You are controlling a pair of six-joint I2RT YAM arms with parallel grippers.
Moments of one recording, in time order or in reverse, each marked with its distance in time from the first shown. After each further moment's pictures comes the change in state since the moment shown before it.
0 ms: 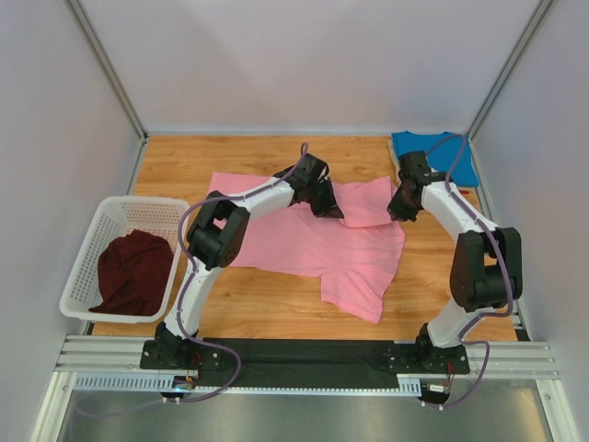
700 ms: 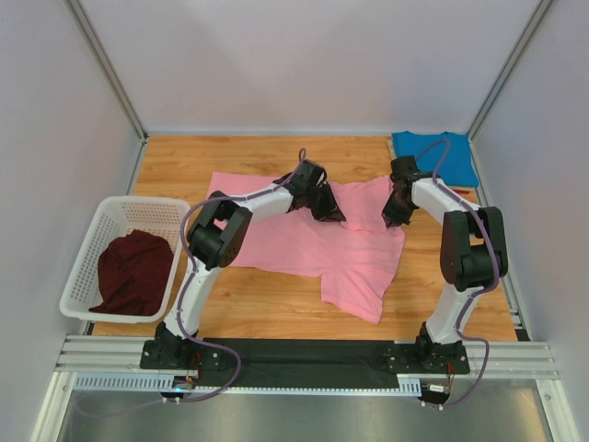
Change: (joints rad) left arm 0.000 0.000 -0.096 0.142 0.032 -0.059; right arm 0.000 0.161 0.029 0.024 -0.025 -0.034
